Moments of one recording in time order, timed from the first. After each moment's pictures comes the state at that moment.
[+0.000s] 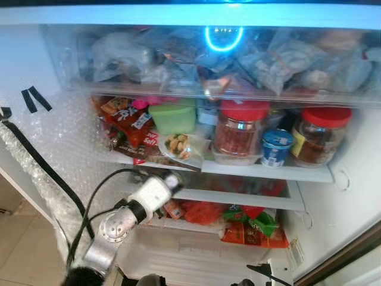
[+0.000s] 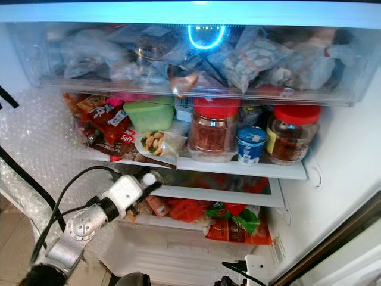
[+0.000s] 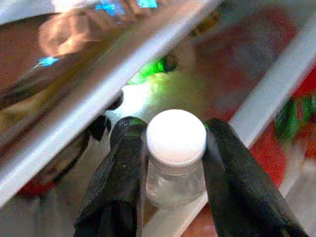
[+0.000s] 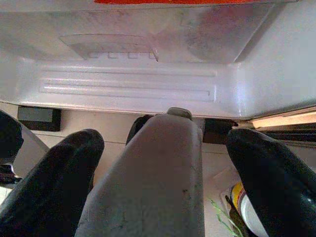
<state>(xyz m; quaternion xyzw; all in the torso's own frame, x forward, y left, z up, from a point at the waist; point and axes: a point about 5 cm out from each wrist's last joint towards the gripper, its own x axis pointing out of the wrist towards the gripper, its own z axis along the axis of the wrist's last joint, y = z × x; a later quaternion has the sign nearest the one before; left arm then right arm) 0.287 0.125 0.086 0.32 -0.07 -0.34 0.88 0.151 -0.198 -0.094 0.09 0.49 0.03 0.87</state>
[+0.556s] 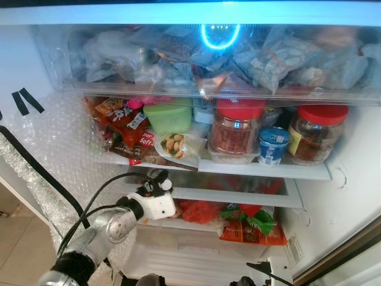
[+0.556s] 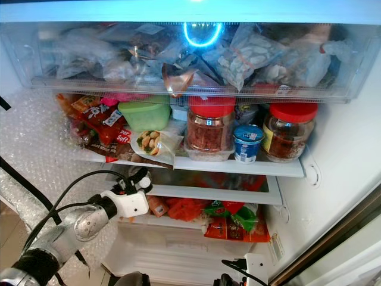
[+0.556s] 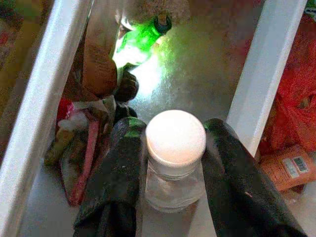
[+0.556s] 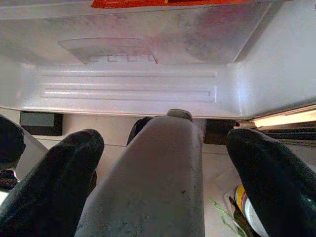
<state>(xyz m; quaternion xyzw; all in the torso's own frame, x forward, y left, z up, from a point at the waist) 0.297 0.130 0.072 0.51 -0.09 -0.31 0.80 0.154 -0.197 -0.093 0.09 0.48 0.03 0.87</state>
